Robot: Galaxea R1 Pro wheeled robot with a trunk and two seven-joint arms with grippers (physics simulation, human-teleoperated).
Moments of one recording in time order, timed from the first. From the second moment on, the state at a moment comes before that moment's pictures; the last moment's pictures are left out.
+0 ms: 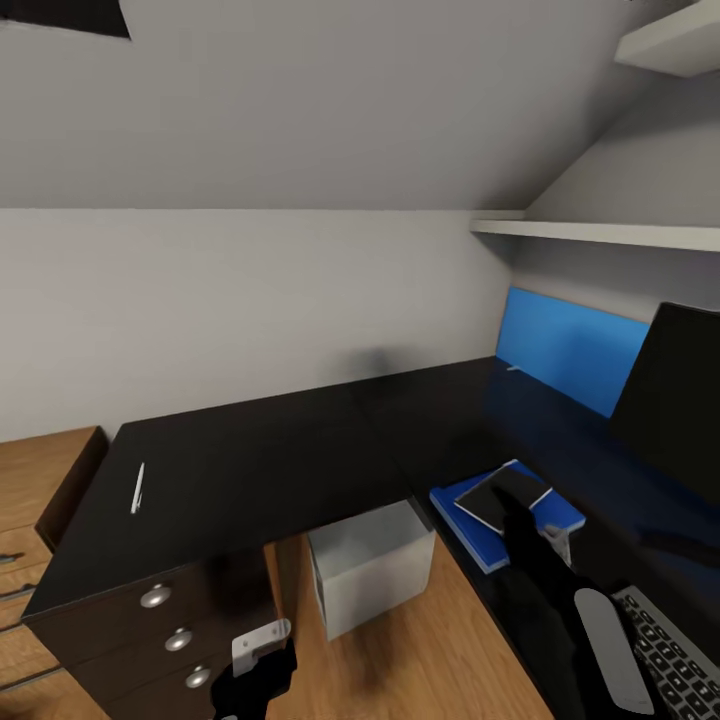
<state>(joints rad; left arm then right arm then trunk) -0.12 0.14 -0.70 -1.28 0.81 0.06 0.80 -0.28 0.06 -0.31 -1.33 -1.21 0.42 -0.10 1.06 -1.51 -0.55</state>
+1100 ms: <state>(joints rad) -0.12 0.14 -0.70 -1.28 0.81 0.05 0.80 -0.28 0.06 -0.31 -1.33 -1.22 0.42 -0.10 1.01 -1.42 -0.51</state>
